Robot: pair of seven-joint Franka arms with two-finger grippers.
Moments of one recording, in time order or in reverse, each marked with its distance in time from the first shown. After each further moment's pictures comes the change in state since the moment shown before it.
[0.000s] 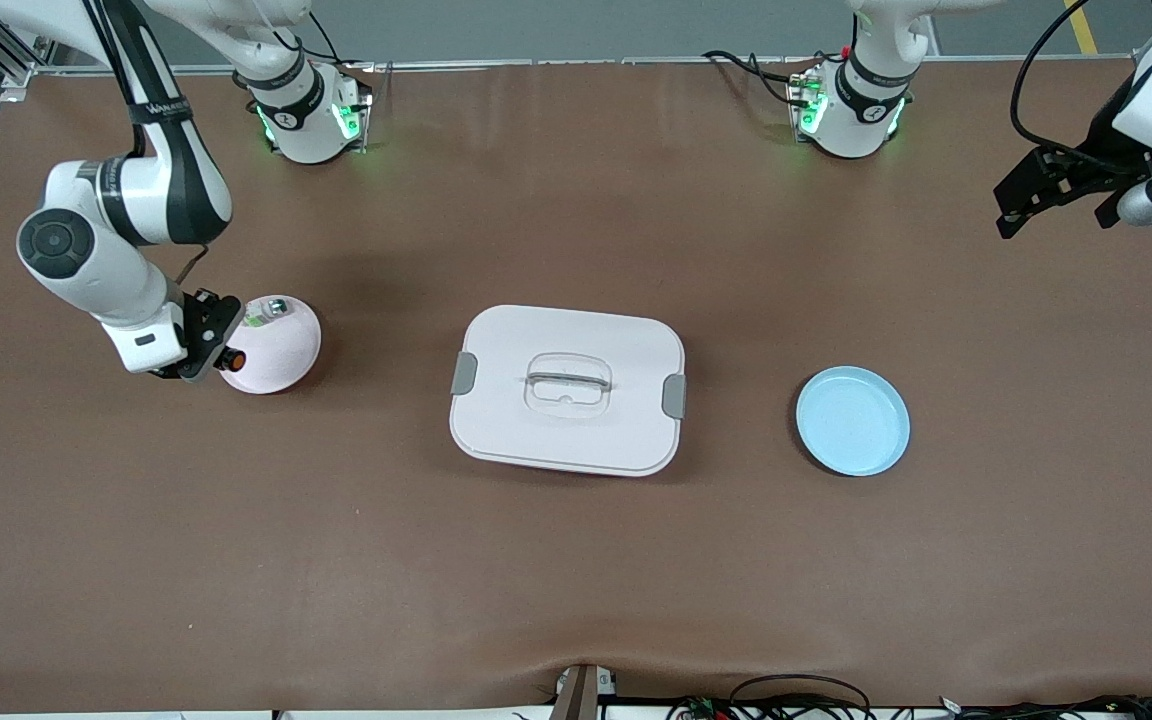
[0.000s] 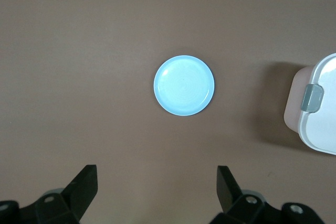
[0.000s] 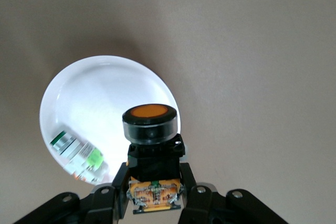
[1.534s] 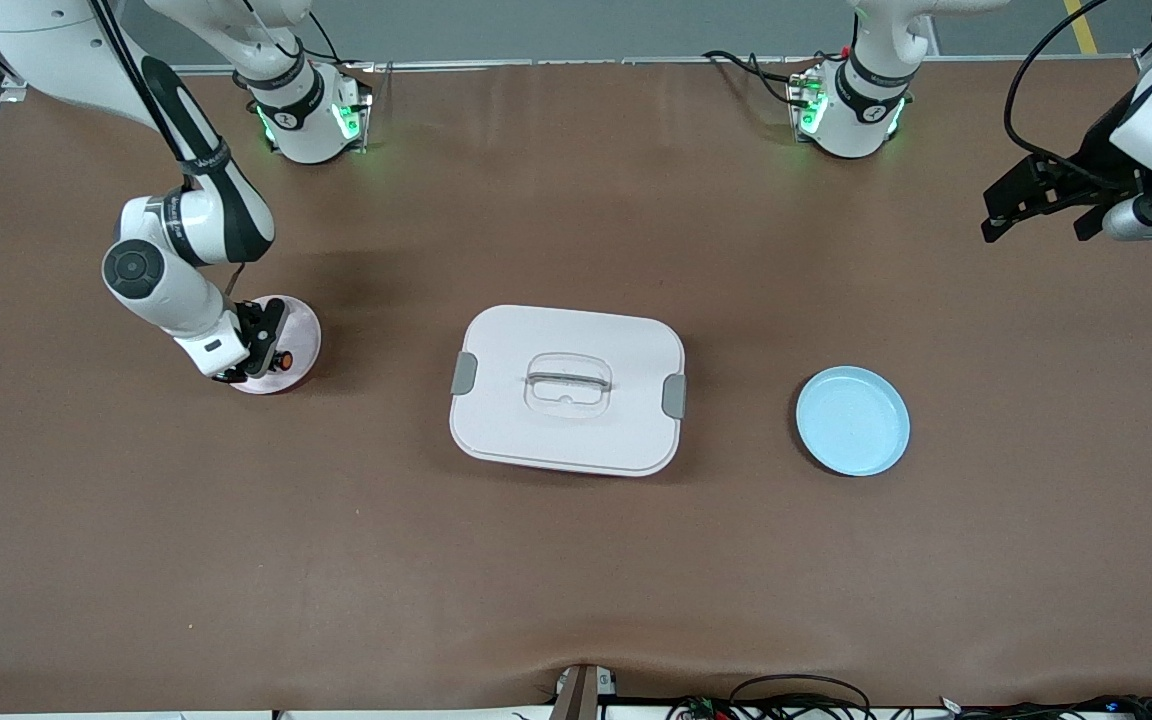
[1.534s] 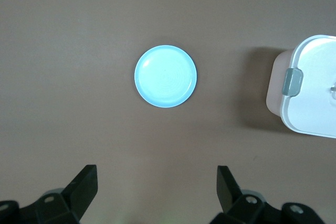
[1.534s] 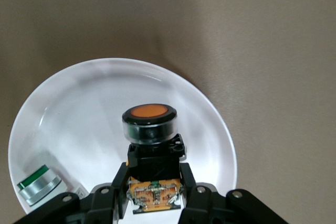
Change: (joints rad) left arm -0.055 0.024 0.064 0.000 -0.085 -0.012 0.066; right arm -0.009 0.160 0.001 -0.113 -0.014 0.252 -0.139
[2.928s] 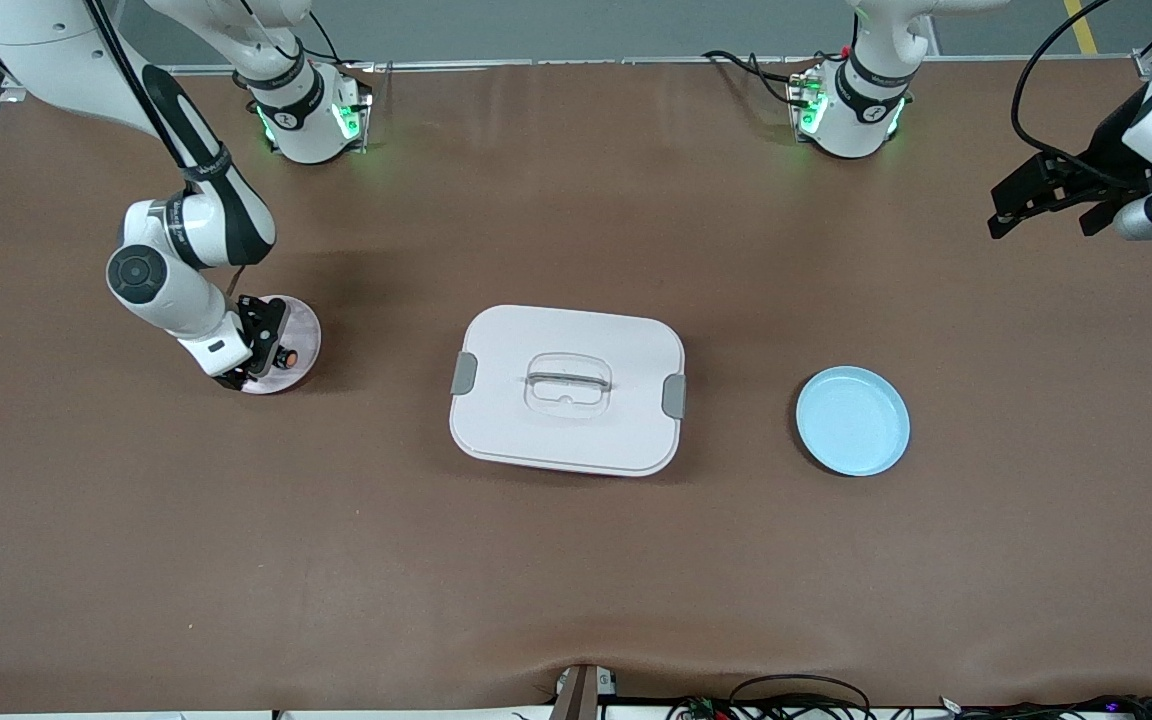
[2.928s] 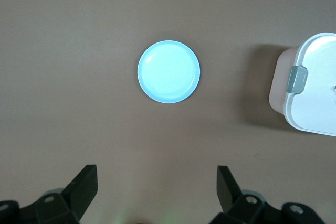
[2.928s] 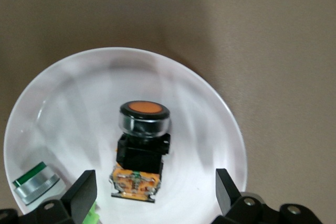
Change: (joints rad) left arm 0.009 0.000 0.006 0.003 -0.001 -0.020 -0.001; right arm -0.018 0.013 0.000 0.007 0.000 0.001 -0.019
